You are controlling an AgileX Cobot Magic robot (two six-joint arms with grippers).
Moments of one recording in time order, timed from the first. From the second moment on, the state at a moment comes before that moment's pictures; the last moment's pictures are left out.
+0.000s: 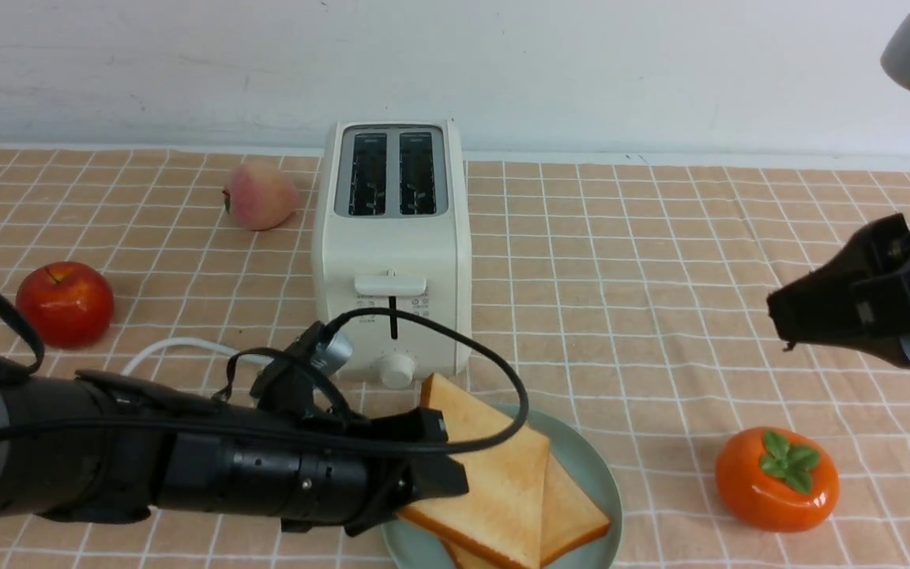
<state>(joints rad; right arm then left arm) 0.45 1.08 -1.22 0.20 1.03 -0.06 -0.41 1.64 -0.70 -1.71 0.50 0.88</state>
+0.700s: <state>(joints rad) 0.22 0.94 -1.07 -0.22 0.95 0.26 -0.07 1.11 -0.92 -0.34 0.83 -0.05</state>
